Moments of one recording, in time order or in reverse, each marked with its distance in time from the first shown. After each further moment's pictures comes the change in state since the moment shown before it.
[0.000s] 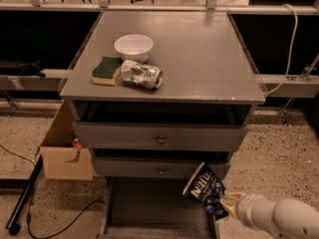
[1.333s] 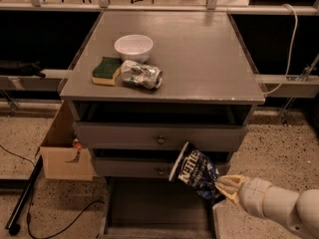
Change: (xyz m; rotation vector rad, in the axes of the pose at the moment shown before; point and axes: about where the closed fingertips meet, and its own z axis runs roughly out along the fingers) arm -0.096 0.011 -0.066 -0.048 -0.258 -0.250
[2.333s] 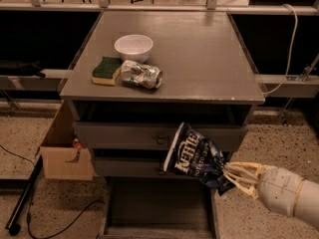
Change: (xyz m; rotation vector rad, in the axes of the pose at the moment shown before) arm -0.103 -0.004 -0.084 0.016 -0.257 -0.234
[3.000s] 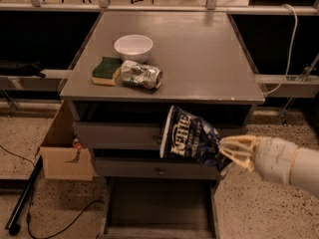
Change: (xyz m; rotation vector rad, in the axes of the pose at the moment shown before) arm -0.043 -0.044 0.016 -0.018 0.004 -0.105
